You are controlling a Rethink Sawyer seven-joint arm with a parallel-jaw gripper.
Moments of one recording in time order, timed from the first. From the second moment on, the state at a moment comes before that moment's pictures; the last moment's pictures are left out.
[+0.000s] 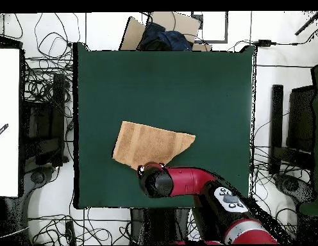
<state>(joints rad) -0.47 -0.62 0.23 2.10 -0.36 0.20 1.63</state>
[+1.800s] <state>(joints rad) -0.45 -0.46 0.17 2.07 -0.36 0.03 1.63</state>
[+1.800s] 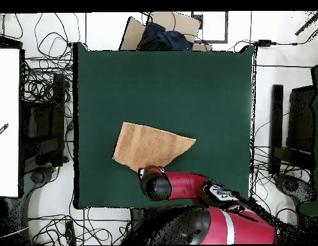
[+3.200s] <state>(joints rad) -0.37 -0.46 0.10 2.08 -0.38 -0.08 1.63</state>
